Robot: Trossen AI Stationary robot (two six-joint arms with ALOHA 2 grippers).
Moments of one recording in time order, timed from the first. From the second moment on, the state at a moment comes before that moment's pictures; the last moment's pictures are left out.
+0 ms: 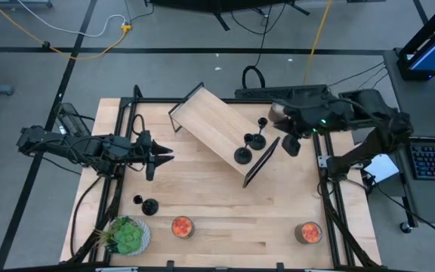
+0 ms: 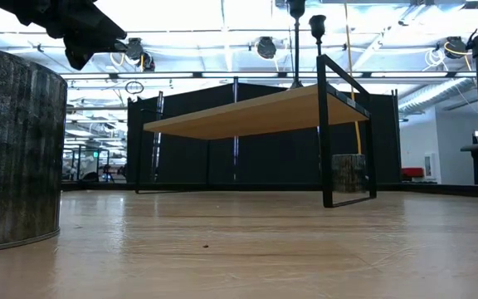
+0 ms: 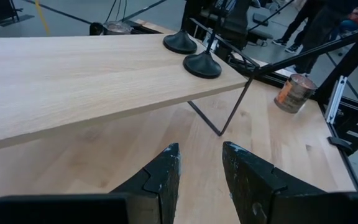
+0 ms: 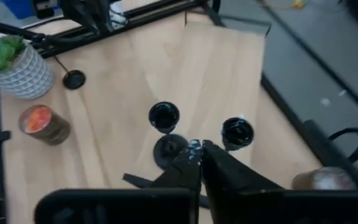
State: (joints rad) left arm -0.16 0.65 0.56 -0.26 -0.29 -0.37; right arm 0.11 1.41 2.06 -1.45 0.35 0.42
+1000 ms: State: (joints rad) left arm -0.16 0.66 0.72 -0.37 -0.31 -0.51; right arm 0.26 0.74 0.93 -0.46 0.55 0.39
